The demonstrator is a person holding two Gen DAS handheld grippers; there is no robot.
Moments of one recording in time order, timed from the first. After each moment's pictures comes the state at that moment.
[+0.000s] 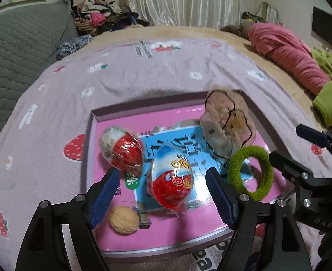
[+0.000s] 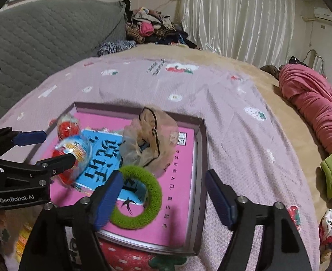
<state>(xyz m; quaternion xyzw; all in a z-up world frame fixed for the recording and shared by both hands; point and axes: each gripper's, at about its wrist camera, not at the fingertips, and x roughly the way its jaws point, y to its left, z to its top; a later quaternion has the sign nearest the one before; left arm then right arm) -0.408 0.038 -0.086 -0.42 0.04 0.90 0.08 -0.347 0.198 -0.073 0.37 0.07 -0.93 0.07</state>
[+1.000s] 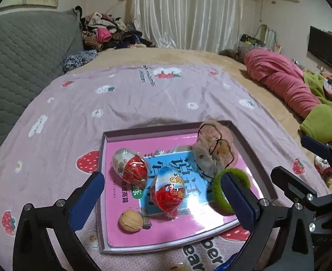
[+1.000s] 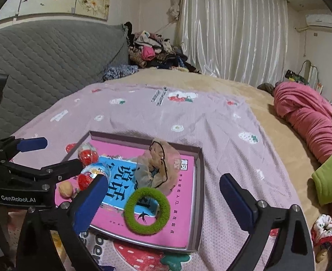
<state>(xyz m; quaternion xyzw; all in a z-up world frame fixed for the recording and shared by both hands) -0.377 0.022 -0.036 -0.36 0.00 0.93 0.09 -0.311 0.190 -0.019 0.30 0.05 -0.95 0.08</state>
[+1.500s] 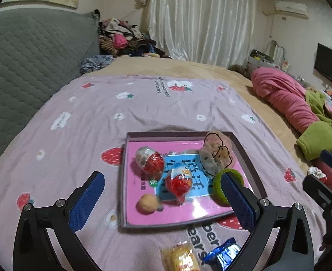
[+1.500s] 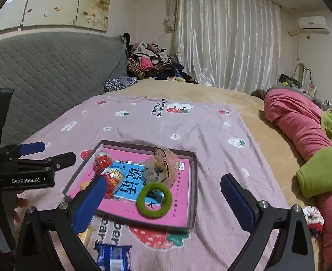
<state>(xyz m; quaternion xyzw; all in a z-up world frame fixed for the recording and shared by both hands) -0.319 -0.014 0.000 -0.33 -0.04 0.94 0.05 -0.242 0.192 0.029 0.28 0.04 -0.96 0.07</state>
